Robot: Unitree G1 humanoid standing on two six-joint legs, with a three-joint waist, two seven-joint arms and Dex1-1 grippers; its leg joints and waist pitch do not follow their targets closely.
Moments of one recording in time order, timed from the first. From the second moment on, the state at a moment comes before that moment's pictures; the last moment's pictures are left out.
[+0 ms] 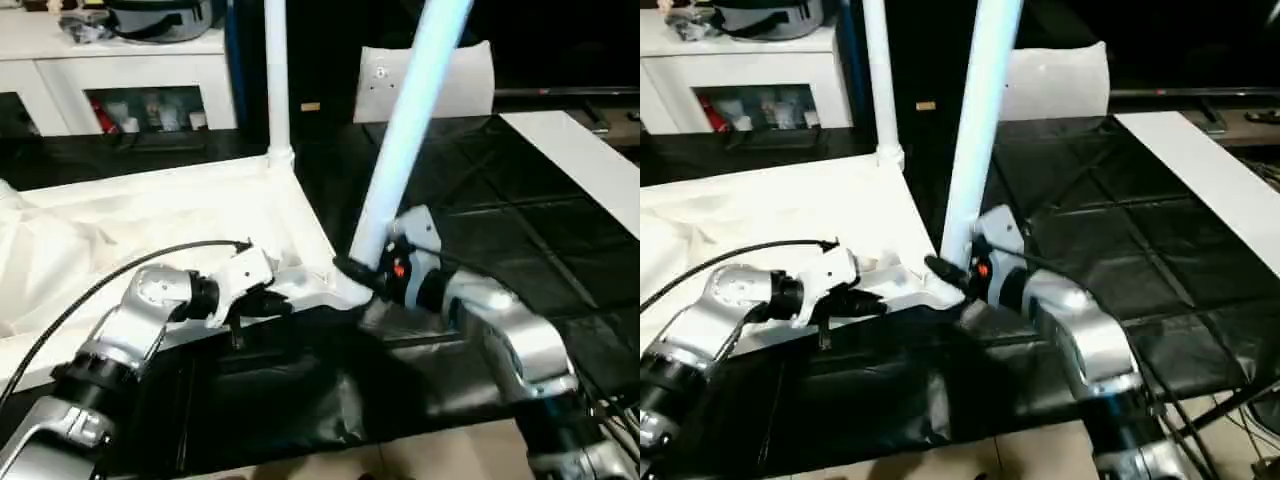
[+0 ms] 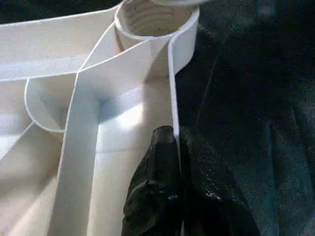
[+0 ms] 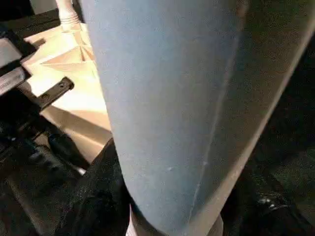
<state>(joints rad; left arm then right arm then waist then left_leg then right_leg) -0.49 0.51 -0.32 0.44 0.01 0.09 -1.11 -0.41 -0.26 0.17 0.07 0.27 0.52 0.64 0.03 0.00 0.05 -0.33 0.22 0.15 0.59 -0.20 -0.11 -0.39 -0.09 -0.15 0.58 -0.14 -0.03</state>
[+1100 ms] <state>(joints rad) -0.47 0.54 -0.31 0.43 -0.02 0.08 -1.20 -0.53 -0.22 0.17 0.34 0.28 0.51 0.77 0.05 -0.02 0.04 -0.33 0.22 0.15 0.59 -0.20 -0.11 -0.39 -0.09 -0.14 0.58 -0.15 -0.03</state>
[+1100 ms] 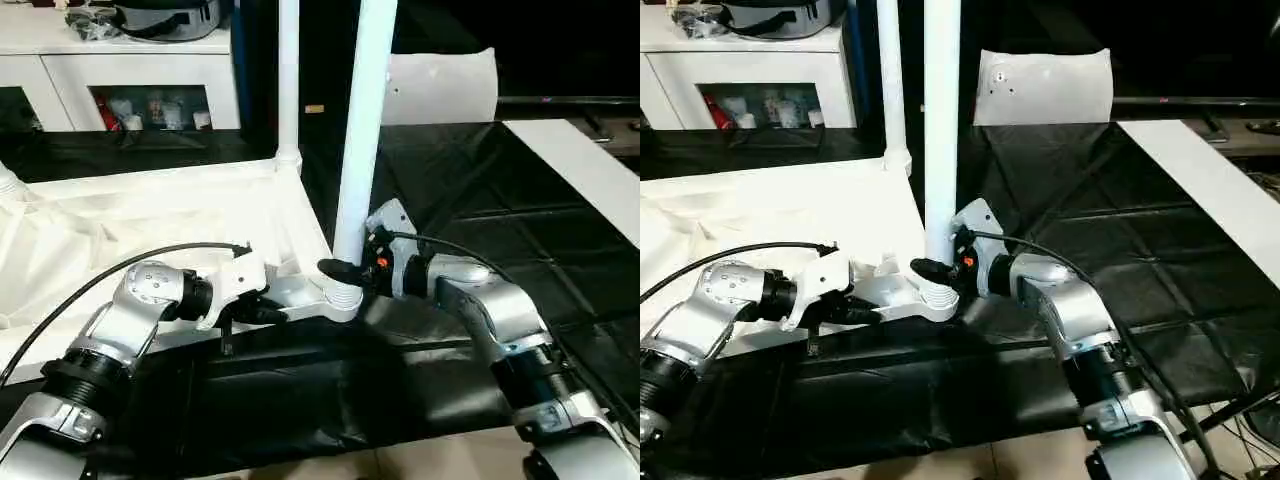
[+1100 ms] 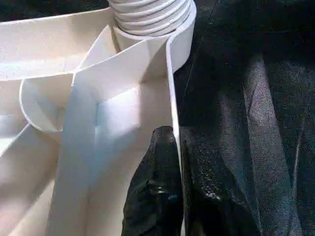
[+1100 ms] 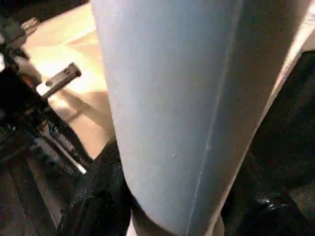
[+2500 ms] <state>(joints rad) -0.59 0.56 -0.41 0.57 0.06 -0.08 -1.30 -0.36 -0.30 0.25 0.27 0.20 0.17 0.97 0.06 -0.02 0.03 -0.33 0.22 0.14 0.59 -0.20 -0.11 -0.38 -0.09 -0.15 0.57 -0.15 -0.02</state>
